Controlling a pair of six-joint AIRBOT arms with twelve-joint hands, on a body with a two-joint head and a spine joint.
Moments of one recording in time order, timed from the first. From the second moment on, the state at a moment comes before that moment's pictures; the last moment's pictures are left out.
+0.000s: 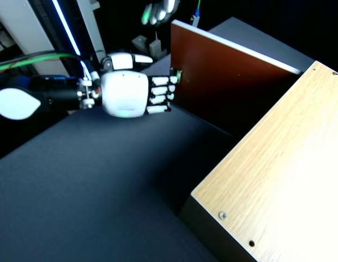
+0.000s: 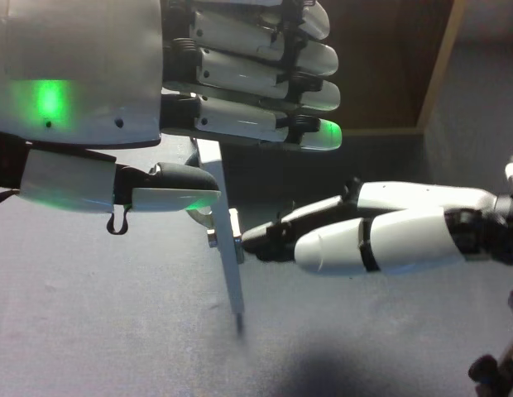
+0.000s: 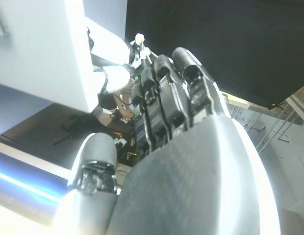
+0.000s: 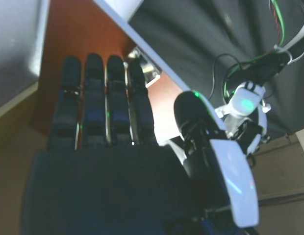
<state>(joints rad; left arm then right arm) -0.02 -0.77 1.06 1.50 -1.03 0.15 -0.55 -1.06 0.99 -0.57 0.51 0.49</state>
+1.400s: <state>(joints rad) -0.02 -0.77 1.06 1.50 -1.03 0.15 -0.53 -1.23 1.05 -0.47 0.50 0.32</state>
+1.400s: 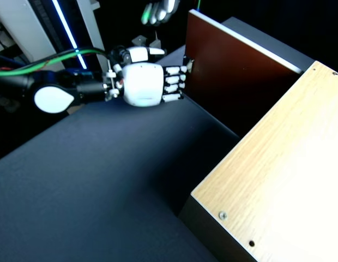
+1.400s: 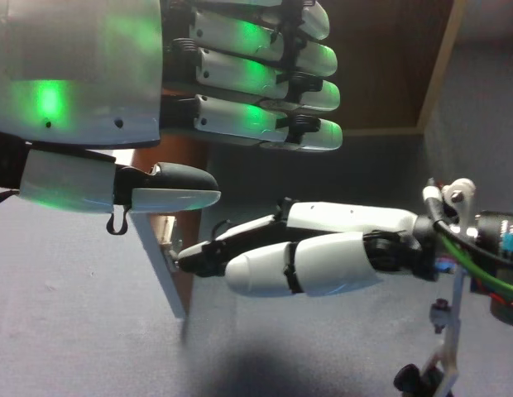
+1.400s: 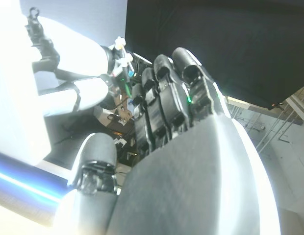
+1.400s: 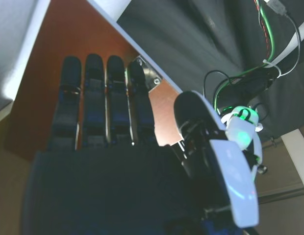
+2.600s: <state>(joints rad) -0.02 -0.77 1.06 1.50 -1.03 0.15 -0.49 -1.34 1.14 -0.37 0.52 0.08</state>
